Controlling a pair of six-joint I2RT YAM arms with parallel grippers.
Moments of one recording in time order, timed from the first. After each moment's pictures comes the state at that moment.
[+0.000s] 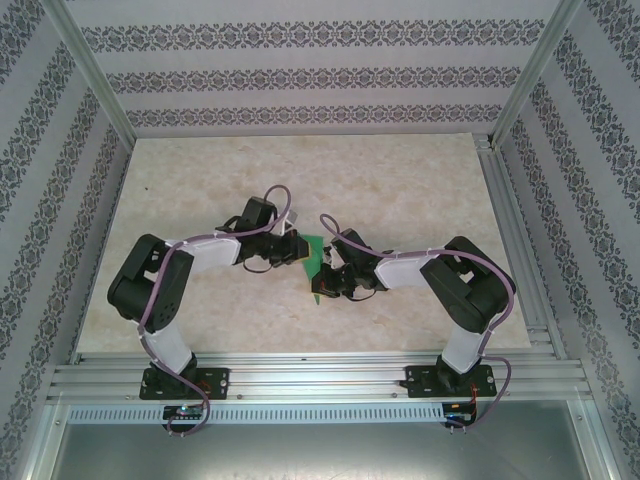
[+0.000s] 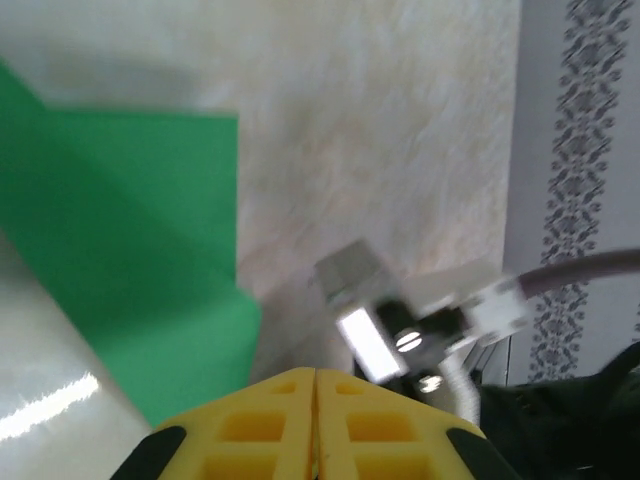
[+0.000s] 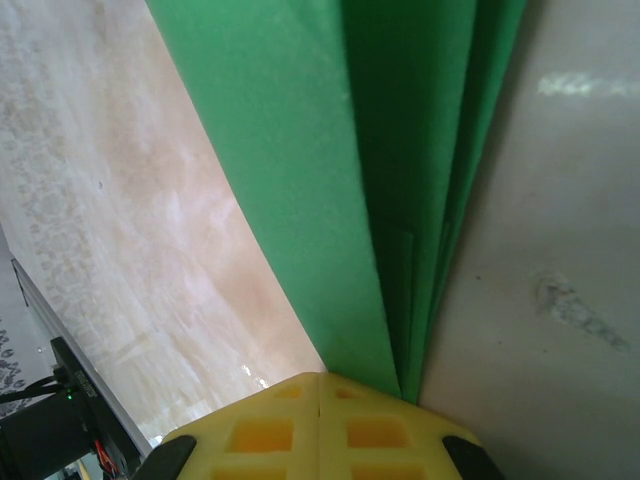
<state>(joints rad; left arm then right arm) -0.47 1.76 0.90 -0.02 0.73 -0.78 0.71 1.78 0.76 0.04 -0.54 0.84</state>
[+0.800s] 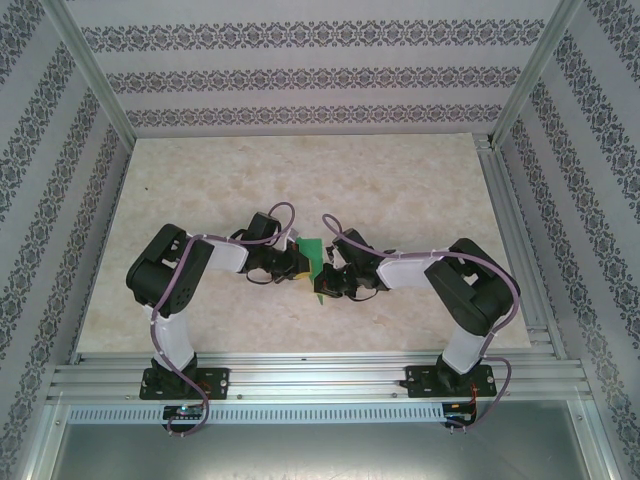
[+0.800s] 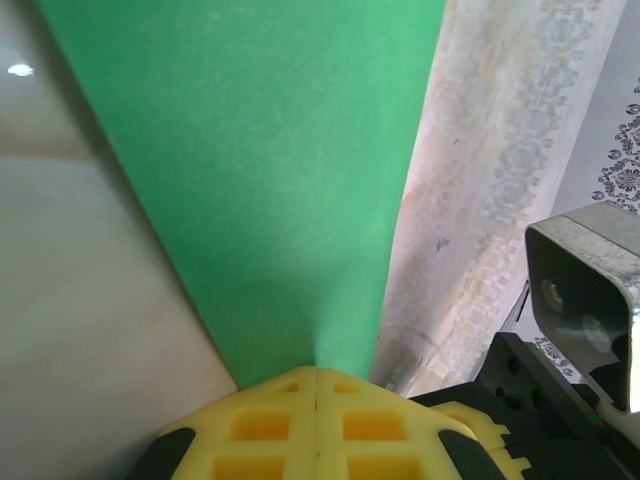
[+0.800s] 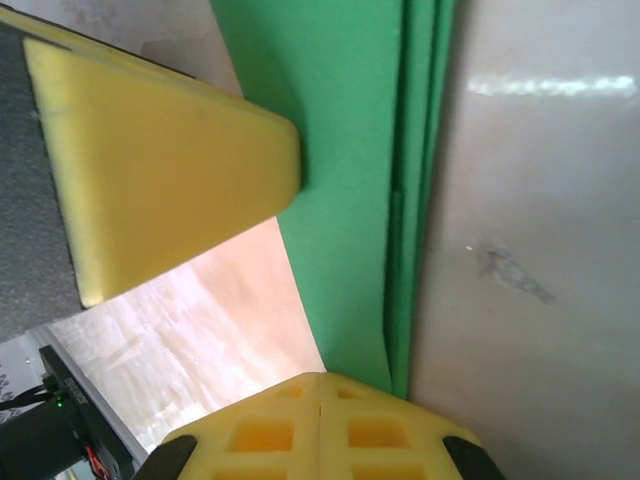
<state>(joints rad) -0.48 1.89 0.84 0.10 0.77 -0.87 0.71 1.74 0.77 -0.03 -0.50 0.84</state>
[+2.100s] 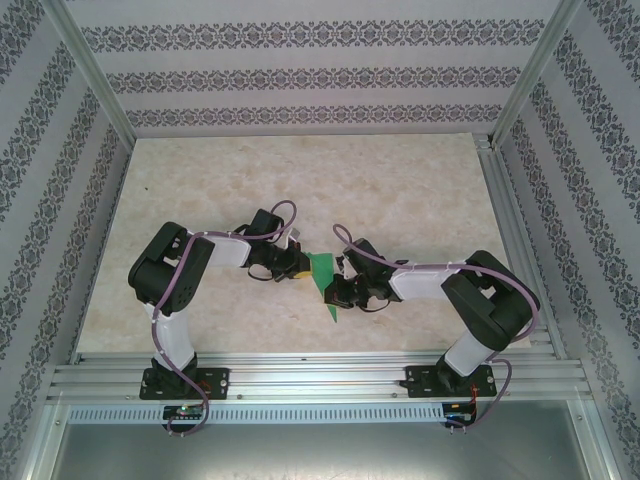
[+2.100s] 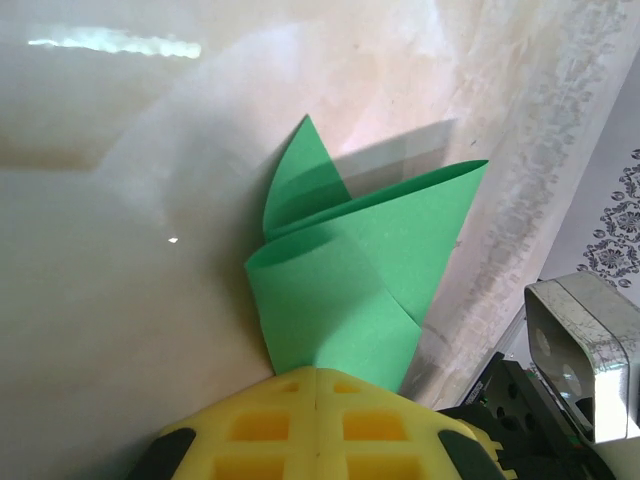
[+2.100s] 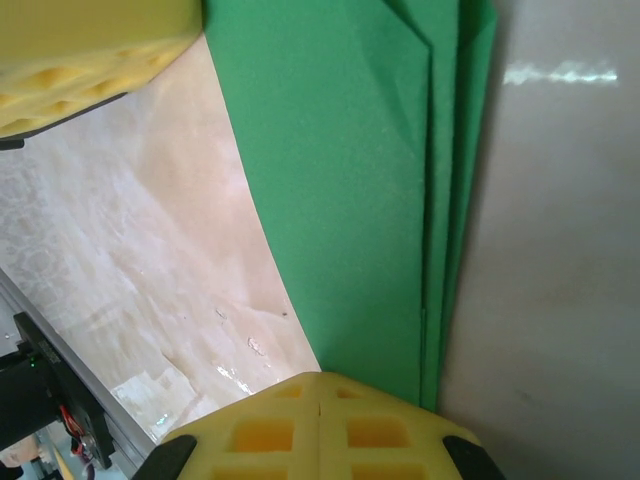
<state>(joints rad) -0.48 1.91 0.91 -0.02 0.77 -0.84 0.71 1.63 0.63 -0.02 -0.51 0.83</state>
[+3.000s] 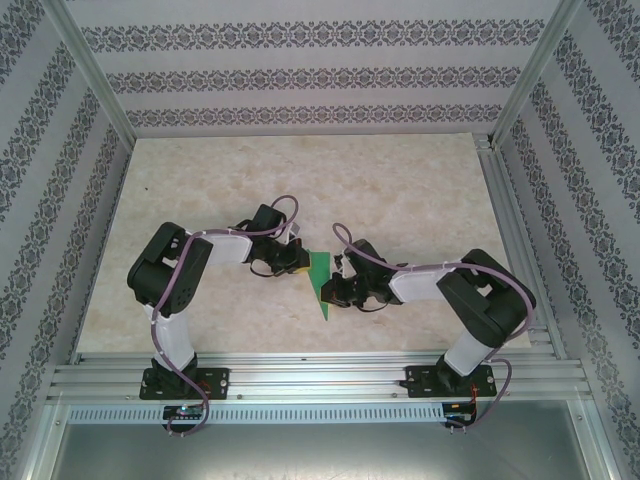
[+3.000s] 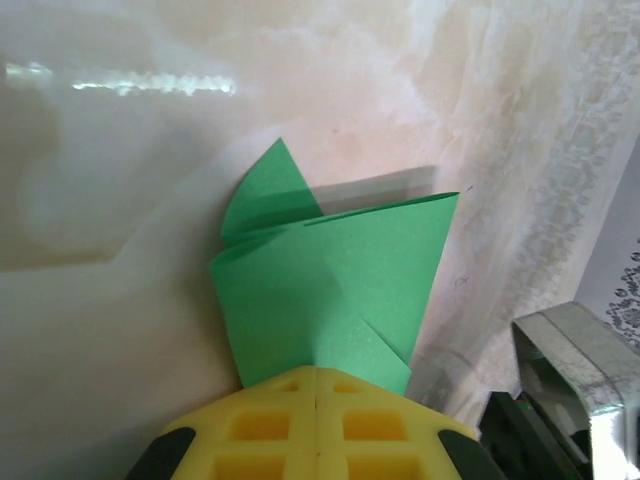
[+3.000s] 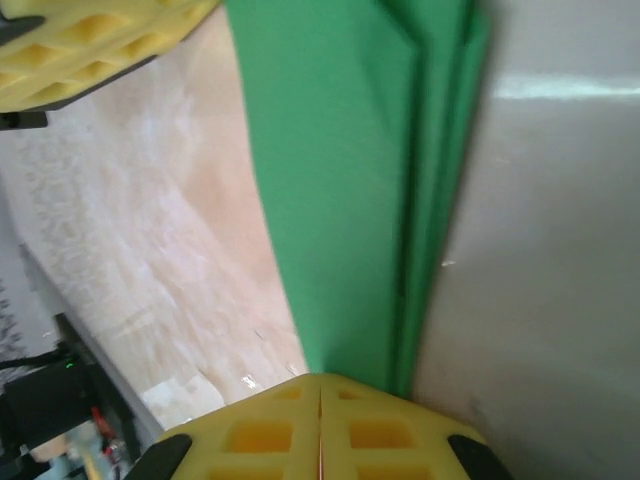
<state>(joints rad) -0.49 1.89 0.96 -0.11 0.66 -0.79 0.71 1.62 0.61 0.06 -0.52 0.86</state>
